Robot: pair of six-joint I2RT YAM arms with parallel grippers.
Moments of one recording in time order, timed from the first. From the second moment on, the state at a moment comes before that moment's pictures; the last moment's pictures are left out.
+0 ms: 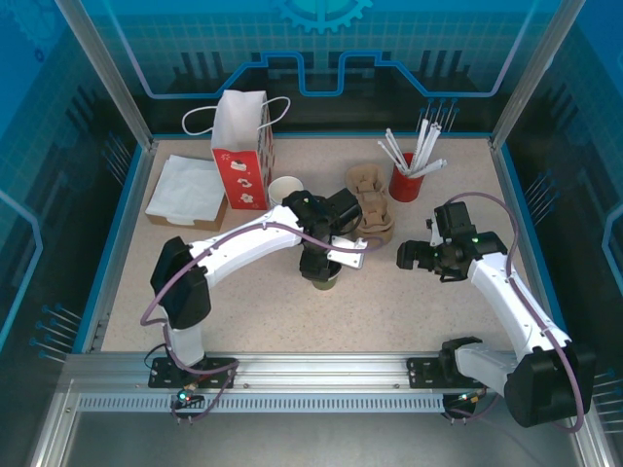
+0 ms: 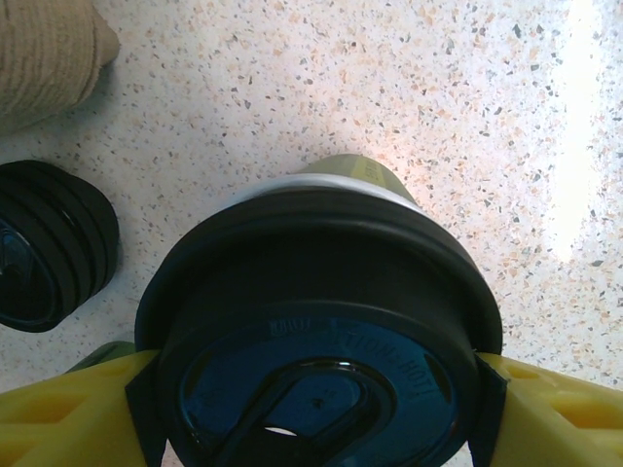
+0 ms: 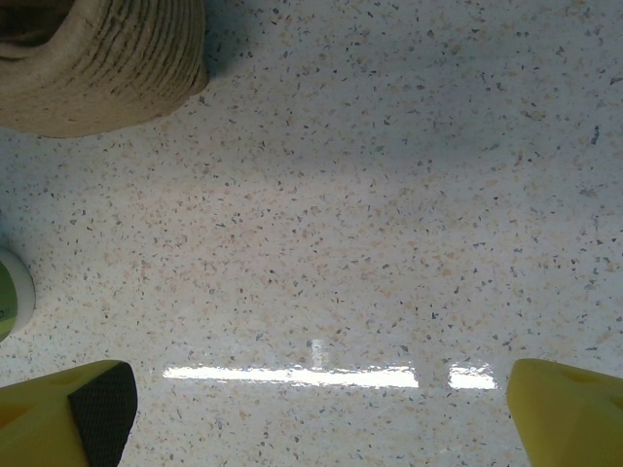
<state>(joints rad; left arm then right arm) -0.87 1.85 1.67 -1.20 -0.04 0.86 0.16 1.09 0.84 -0.93 -0.08 0.32</state>
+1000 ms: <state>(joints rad) -0.87 1.88 1.68 -1.21 -0.04 0.86 0.15 1.09 0.84 -0.93 -0.08 0.32</state>
